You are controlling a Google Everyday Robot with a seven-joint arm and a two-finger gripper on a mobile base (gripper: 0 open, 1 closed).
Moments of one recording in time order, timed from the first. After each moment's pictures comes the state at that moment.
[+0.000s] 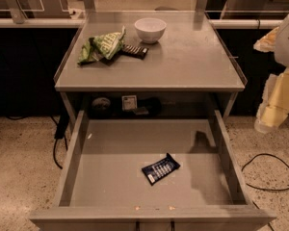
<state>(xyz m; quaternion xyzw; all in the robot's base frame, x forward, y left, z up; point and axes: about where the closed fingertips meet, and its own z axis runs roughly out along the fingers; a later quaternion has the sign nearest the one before) 0.438 -0.217 0.977 -0.60 0.78 -0.03 0.16</state>
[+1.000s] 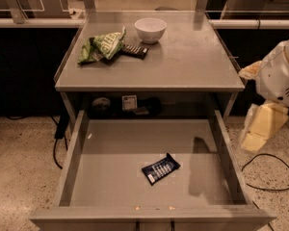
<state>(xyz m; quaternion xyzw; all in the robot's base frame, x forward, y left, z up) 0.432 -0.202 0.920 -0.60 0.78 0.01 0.17</state>
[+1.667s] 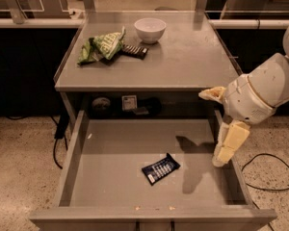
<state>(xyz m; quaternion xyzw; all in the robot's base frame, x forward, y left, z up) 0.455 -0.155 0.837 -0.68 0.68 0.14 0.22</state>
